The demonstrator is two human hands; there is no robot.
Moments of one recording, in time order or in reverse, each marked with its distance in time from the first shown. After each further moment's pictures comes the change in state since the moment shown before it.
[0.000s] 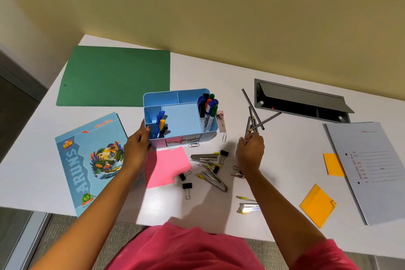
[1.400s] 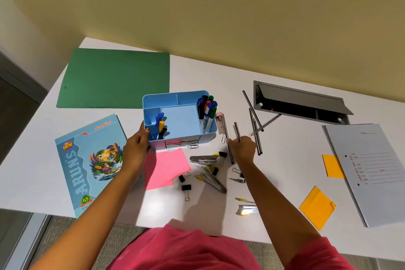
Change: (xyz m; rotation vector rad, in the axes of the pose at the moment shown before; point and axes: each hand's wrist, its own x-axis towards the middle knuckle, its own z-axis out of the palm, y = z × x) left_hand -0.002 0.002 0.001 0.007 0.006 -0.009; right_hand 0.012 -0.024 0.006 -0.049 -0.324 0.287
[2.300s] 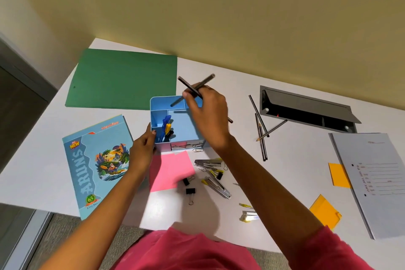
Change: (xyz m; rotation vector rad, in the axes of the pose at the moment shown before) left_hand -0.002 0.002 -0.001 0.034 0.027 0.011; right_hand -0.088 -0.170 -0.019 0.079 0.078 -0.870
